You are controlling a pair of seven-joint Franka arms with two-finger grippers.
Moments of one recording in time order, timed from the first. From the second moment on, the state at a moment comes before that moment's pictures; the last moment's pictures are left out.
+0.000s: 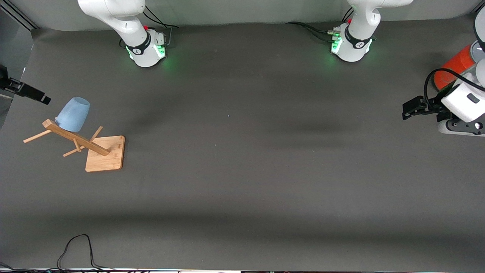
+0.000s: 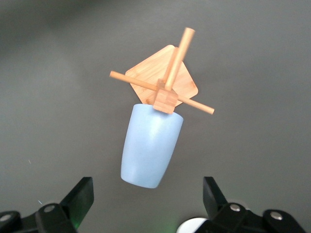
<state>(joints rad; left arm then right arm) -0.04 0.05 -0.01 -1.61 -0.01 1.61 0.04 -0.01 -0.15 -0.16 -1.81 -0.01 1.59 0.38</state>
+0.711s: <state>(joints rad) -0.04 0.05 -0.01 -1.62 -0.01 1.61 0.04 0.00 -0.13 -0.16 -1.92 0.00 1.72 0.56</state>
